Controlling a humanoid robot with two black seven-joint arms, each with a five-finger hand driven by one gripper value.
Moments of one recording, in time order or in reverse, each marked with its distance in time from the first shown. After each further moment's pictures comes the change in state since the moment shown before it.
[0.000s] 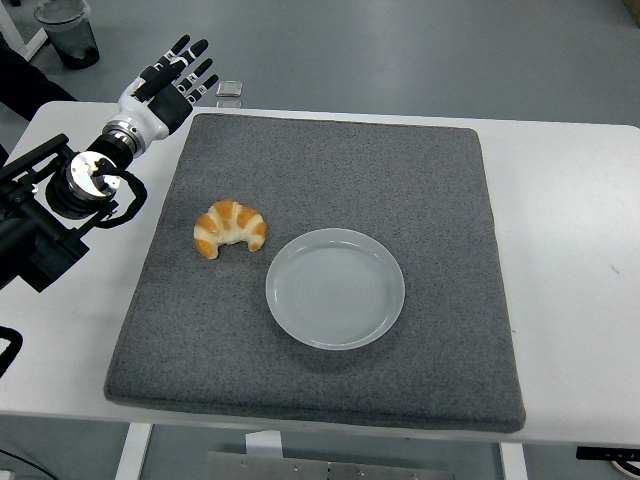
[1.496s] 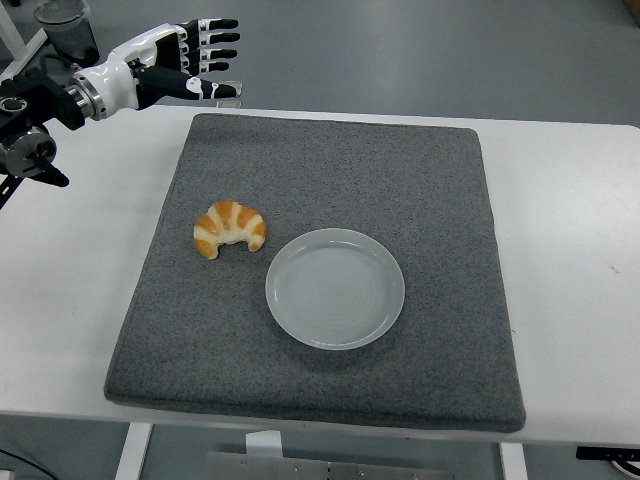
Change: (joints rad) left arm -0.077 0.216 0.020 -0.128 0.908 -0.315 0.000; right arm 0.002 0.000 0.000 0.000 0.000 0.001 0.000
